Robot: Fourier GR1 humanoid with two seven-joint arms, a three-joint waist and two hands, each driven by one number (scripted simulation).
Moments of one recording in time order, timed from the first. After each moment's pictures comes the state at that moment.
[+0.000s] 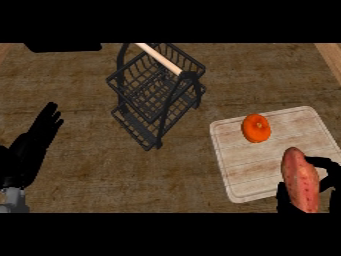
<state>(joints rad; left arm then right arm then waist) -0.01 0.34 -0.01 -1.58 0.22 0.04 0.18 0.35 -0.14 0.21 -2.17 1.21 -0.20 0.51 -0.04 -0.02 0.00</state>
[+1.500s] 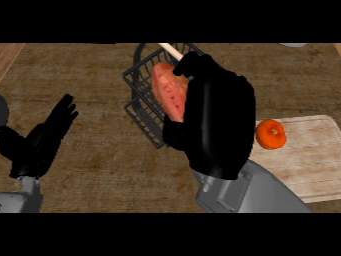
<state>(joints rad) -0.09 0.29 -0.03 -1.56 0.18 0.01 0.20 -0.78 -0.01 0.50 -1.77 1.15 0.08 1.17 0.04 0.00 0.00</state>
